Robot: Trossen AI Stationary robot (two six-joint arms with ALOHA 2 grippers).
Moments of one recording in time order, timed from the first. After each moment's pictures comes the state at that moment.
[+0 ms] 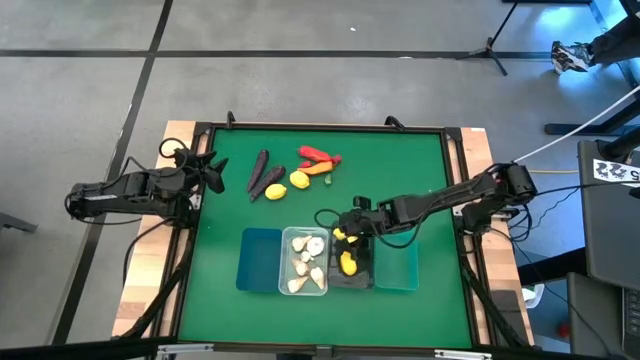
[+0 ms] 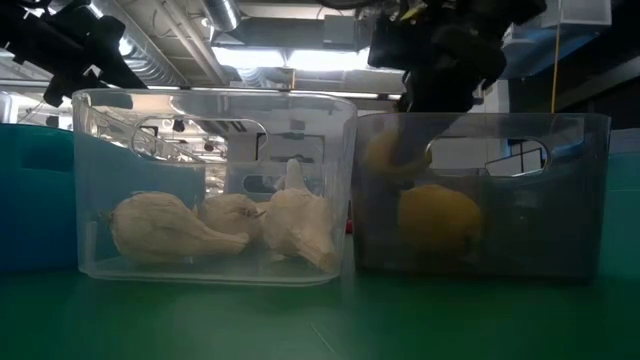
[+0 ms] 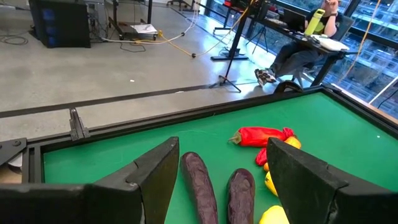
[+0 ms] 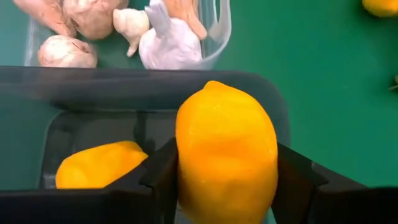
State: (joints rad) left arm 0.03 0.18 0.43 -0.68 -0.87 -0.59; right arm 0.20 1.65 1.11 -0.45 0.13 0.21
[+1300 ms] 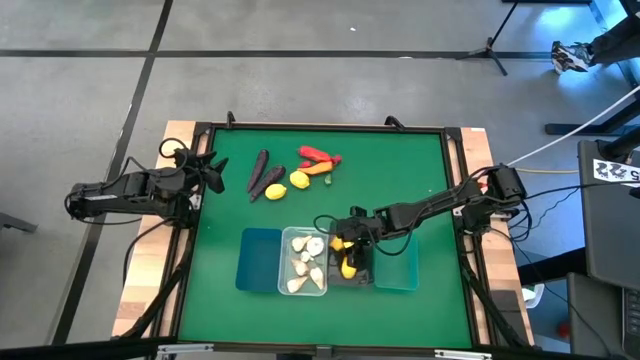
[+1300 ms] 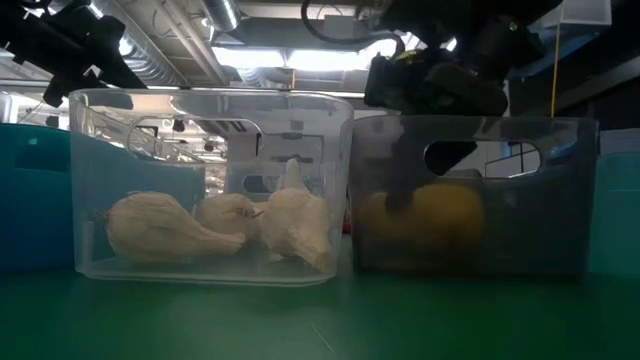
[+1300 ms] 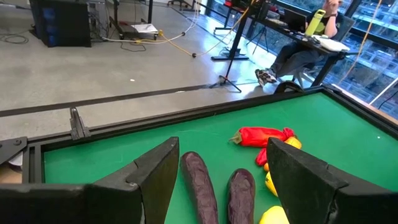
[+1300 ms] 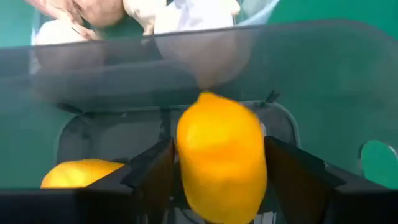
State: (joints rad) left arm 0.03 0.18 0.43 -0.68 -0.87 -0.59; right arm 0.20 1.74 0.99 -0.21 0.05 0.29
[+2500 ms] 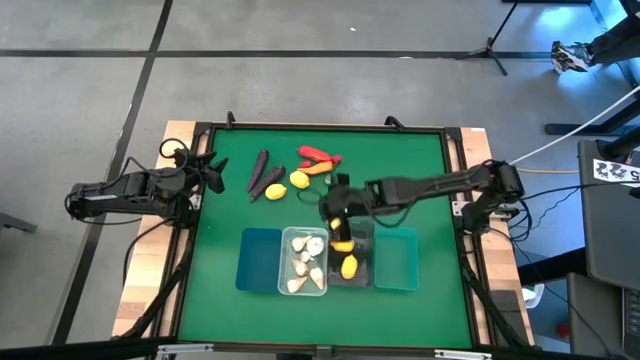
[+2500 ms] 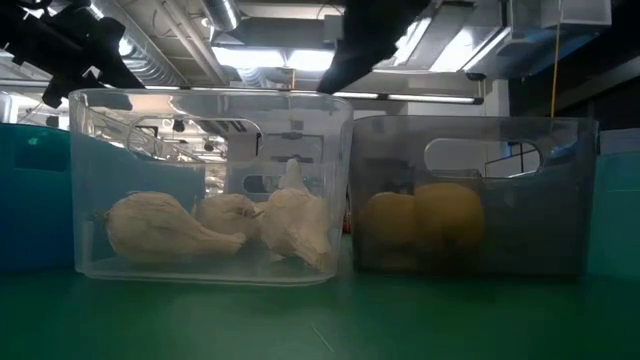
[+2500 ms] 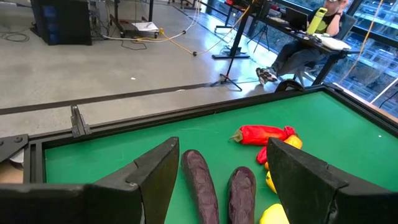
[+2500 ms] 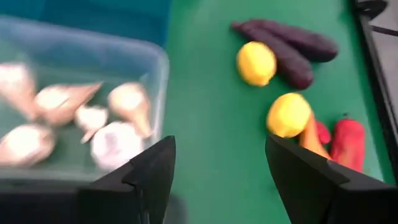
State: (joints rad) left arm 0.03 0.18 0.43 -0.69 -0.87 -0.61; right arm 0.11 1.74 1.45 -0.55 0.22 -0.10
